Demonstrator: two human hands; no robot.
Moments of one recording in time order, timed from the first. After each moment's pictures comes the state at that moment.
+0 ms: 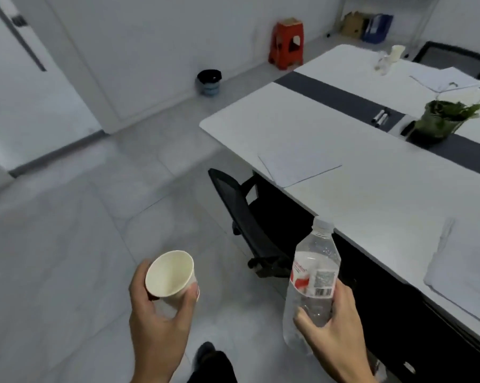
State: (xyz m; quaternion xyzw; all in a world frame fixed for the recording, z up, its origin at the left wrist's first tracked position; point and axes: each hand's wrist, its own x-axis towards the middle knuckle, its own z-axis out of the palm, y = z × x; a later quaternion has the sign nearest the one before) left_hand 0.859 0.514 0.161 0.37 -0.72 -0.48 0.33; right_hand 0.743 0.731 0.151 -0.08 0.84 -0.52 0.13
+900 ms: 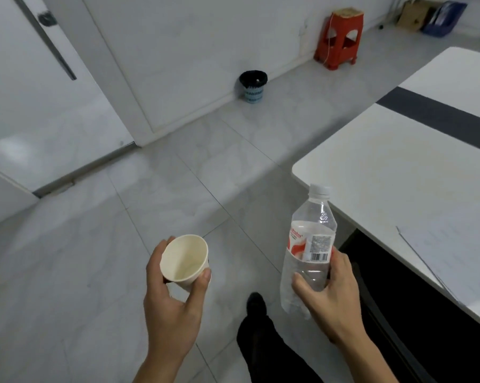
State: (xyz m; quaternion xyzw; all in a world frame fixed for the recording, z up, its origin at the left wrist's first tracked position) left_hand 0.670 -0.013 0.144 0.34 -0.75 -0.47 0.32; right_hand 0.528 0.181 0.110 -0.13 0.84 -0.52 0.08
